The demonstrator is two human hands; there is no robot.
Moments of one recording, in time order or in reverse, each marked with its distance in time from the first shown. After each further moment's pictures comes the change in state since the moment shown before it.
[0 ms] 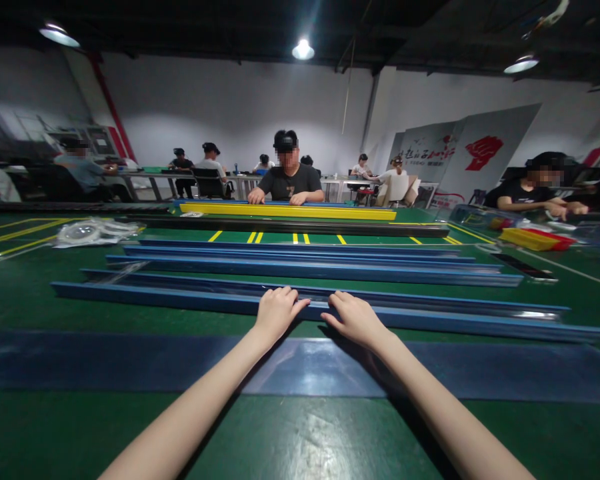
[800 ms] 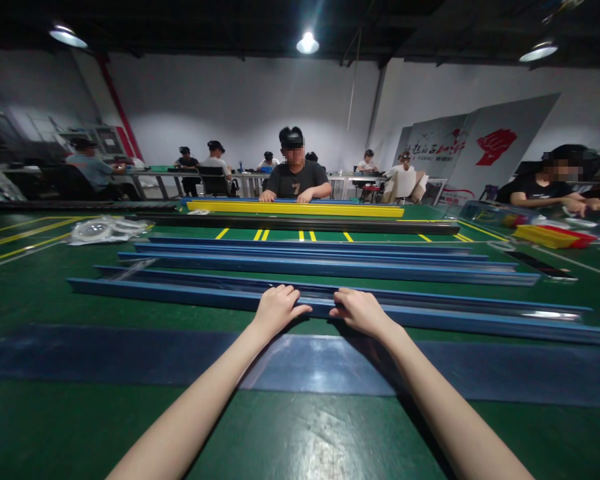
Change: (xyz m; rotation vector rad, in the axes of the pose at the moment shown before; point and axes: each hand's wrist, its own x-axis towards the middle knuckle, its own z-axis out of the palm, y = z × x) left_hand -0.006 -0.026 0.007 0.039 0.035 0.174; right_hand 0.013 0.003 -0.005 -0.012 -0.083 -0.016
